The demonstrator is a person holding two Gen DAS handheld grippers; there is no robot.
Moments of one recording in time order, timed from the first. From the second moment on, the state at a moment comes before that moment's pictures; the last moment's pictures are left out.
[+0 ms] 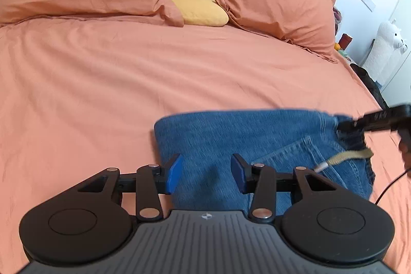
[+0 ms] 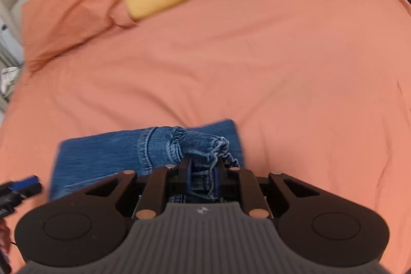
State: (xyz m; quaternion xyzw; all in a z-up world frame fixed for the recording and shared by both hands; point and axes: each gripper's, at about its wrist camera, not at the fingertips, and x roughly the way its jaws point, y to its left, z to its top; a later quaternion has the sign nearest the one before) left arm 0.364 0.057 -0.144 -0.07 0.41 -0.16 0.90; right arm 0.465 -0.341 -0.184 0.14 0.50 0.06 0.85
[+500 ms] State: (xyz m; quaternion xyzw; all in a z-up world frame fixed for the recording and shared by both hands) left arm 0.418 0.045 -0.183 -0.01 0.46 -0.09 0.88; right arm 0.481 -0.338 -0.219 0.10 0.51 0.05 0.86
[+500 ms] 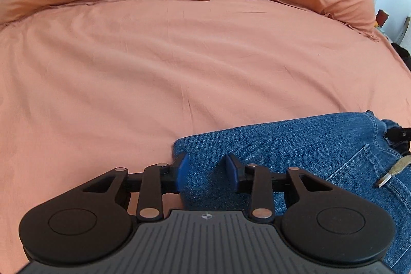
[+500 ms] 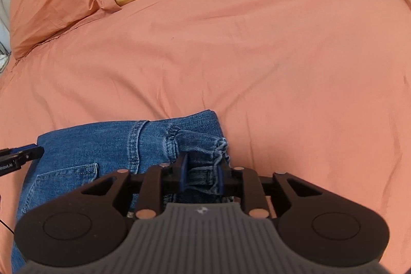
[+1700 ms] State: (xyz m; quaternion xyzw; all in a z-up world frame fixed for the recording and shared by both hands) left arm 0.164 0.004 -0.150 0.07 0.41 -0.12 0.90; right arm 0.271 -0.312 -0.217 0.09 0.31 0.05 0.95
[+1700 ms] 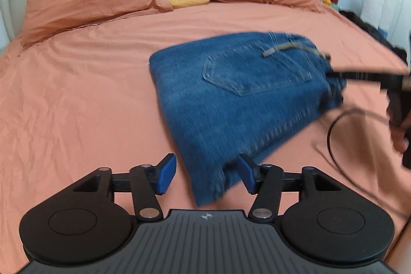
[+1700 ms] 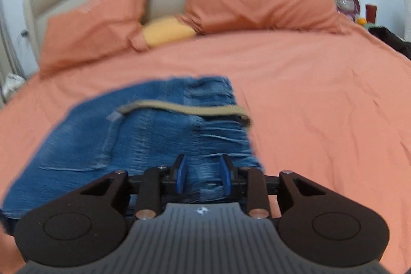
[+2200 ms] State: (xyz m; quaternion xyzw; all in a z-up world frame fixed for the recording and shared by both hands) left arm 0.183 -0.016 -0.173 0.14 0.43 -0.06 0.89; right arm 0.263 -0.282 -0.229 0.07 0.31 0.10 0.94
